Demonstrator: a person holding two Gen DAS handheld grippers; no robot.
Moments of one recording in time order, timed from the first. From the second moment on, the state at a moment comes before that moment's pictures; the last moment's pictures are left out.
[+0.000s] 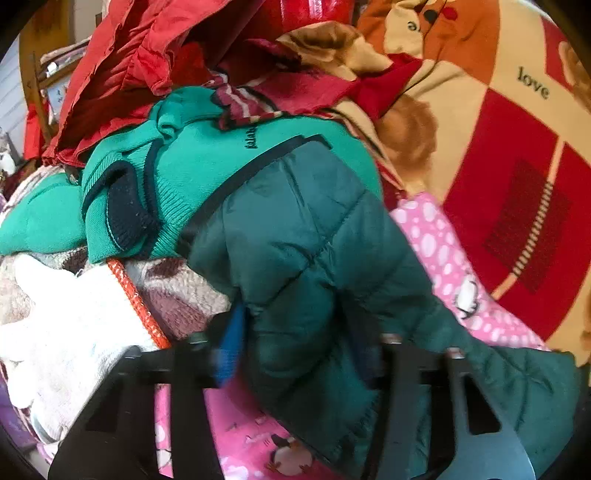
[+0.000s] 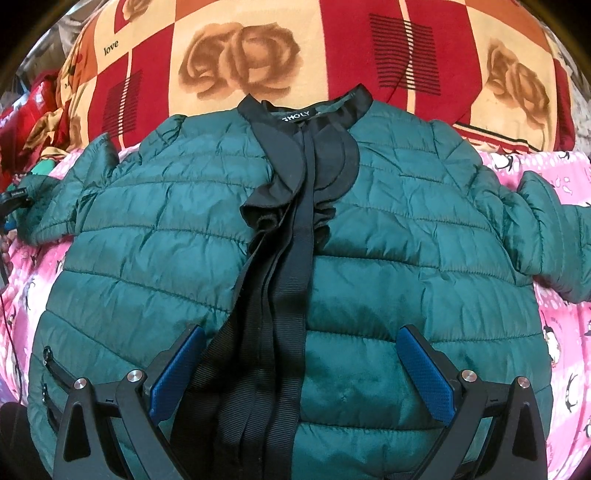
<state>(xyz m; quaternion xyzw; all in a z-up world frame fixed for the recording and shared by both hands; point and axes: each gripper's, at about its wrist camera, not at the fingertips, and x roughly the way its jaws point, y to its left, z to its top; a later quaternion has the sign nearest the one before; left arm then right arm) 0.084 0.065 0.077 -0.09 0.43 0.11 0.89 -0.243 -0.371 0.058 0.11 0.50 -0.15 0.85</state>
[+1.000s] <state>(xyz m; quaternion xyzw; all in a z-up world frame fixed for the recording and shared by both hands) -0.066 -0.097 0.147 -0.07 0.40 -0.11 0.91 -0.273 -0.384 0.073 0.13 0.48 -0.16 0.86</state>
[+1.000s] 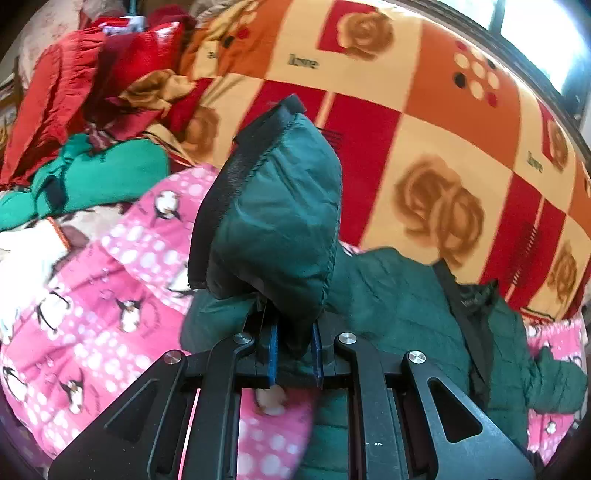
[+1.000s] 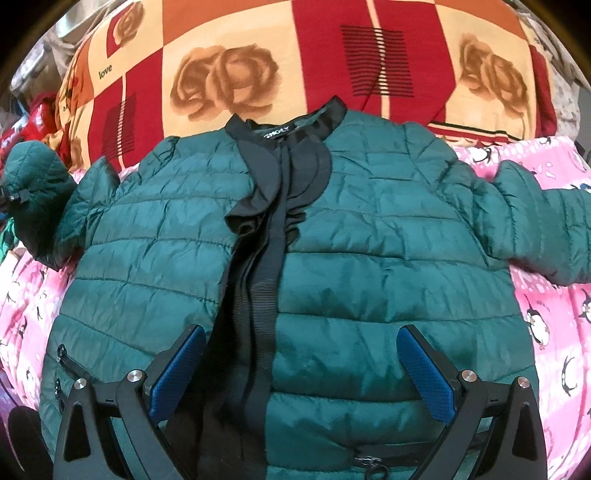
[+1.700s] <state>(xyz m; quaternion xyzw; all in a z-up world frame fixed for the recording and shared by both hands) -0.130 -0.215 0.156 0.01 0.40 -0.21 0.89 -0.292 -0.411 0.063 0.13 0.48 -0.19 0.85</state>
